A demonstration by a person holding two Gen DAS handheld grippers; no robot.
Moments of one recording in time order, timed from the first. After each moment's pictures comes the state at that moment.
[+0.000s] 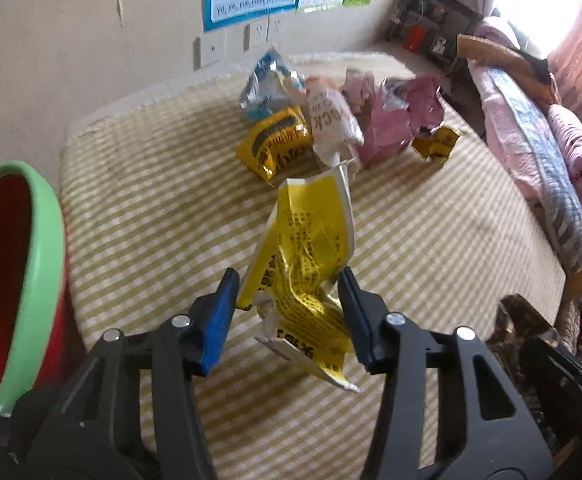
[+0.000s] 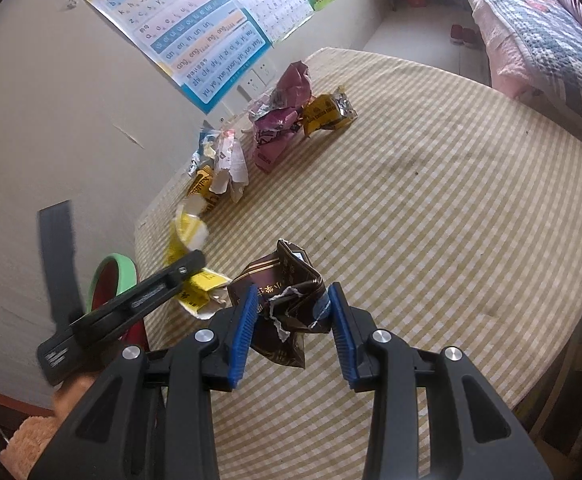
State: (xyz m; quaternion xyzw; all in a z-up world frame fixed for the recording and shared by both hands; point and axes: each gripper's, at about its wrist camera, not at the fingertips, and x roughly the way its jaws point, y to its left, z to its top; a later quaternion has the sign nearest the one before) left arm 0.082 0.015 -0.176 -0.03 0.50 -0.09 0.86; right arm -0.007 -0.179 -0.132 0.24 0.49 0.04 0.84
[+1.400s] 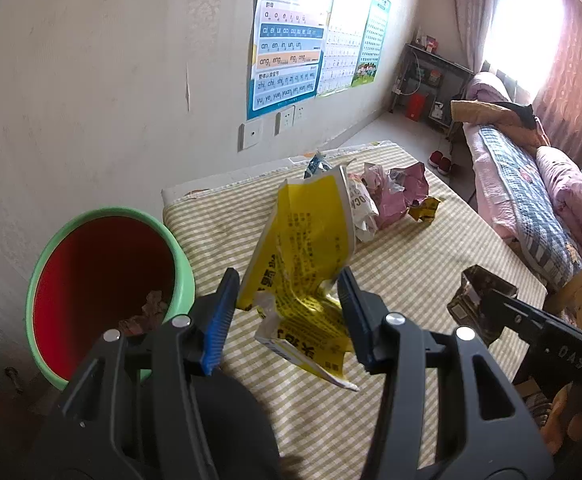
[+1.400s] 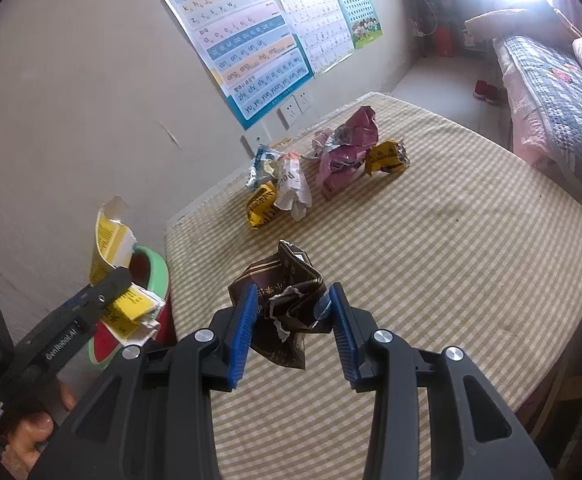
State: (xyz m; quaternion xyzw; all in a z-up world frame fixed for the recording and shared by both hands) left arm 0.003 0.087 -0.092 -0.03 0.38 -0.07 0.92; right arm -0.016 -0.117 -0.088 0.17 0.43 0.06 0.88
